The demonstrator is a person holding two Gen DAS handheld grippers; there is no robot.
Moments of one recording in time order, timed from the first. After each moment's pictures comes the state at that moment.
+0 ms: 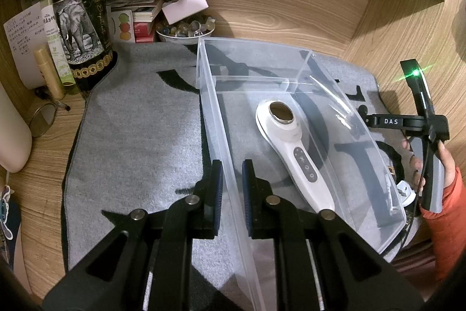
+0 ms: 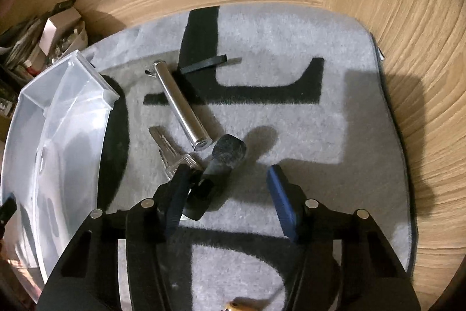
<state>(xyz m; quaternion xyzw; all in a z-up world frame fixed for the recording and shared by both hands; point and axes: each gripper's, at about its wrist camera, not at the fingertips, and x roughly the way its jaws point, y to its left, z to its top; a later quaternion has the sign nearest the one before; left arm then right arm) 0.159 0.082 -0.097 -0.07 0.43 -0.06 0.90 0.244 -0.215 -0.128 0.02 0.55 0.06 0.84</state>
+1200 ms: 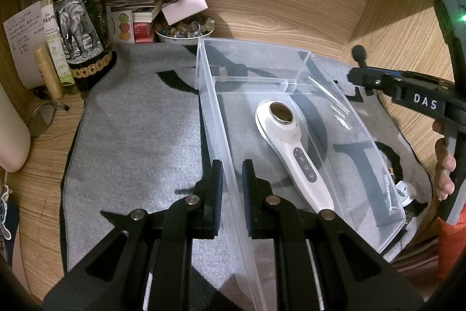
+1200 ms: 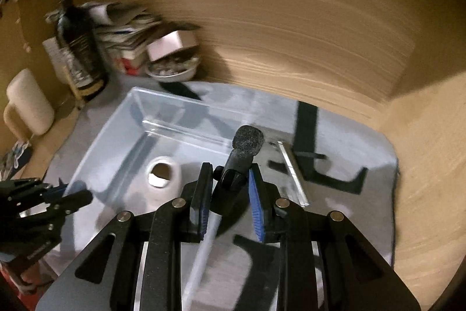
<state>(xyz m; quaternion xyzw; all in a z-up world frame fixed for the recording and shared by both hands) 0.160 0.082 -0.096 -0.07 0.43 -0.06 0.90 0.208 -0.091 -0.045 -0.11 0.42 0.17 0.88</state>
